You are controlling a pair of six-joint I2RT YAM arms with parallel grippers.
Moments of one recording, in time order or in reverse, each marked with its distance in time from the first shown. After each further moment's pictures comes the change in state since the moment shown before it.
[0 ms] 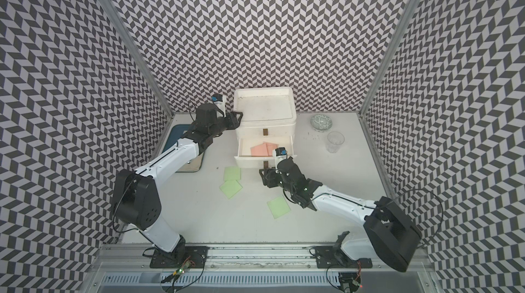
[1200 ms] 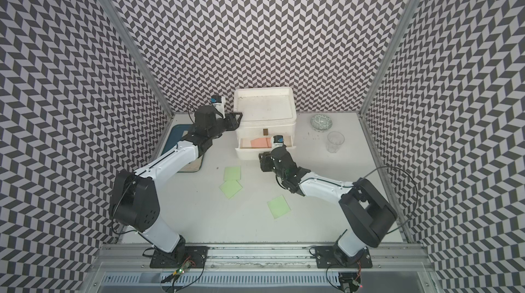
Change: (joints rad) left arm 0.000 -0.019 -0.055 0.072 0.012 -0.011; right arm -0.063 0.240 0.187 0.117 0.084 0.018
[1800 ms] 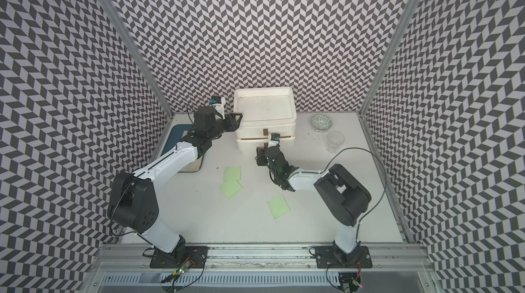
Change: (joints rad) left arm 0.000 -0.018 -0.016 -0.001 0.010 0.001; right arm -0.005 0.233 0.060 0.284 0.137 -0.004
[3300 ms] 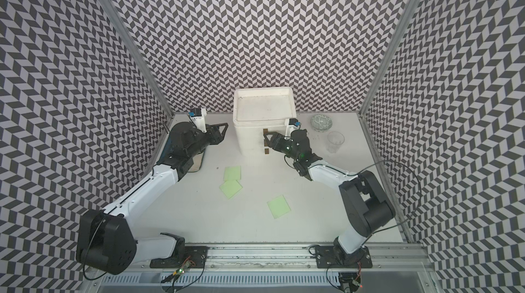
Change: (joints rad) left arm 0.092 -0.332 -0.321 0.079 0.084 -0.028; right arm -0.233 -0.187 0.003 -0.055 -0.564 0.266
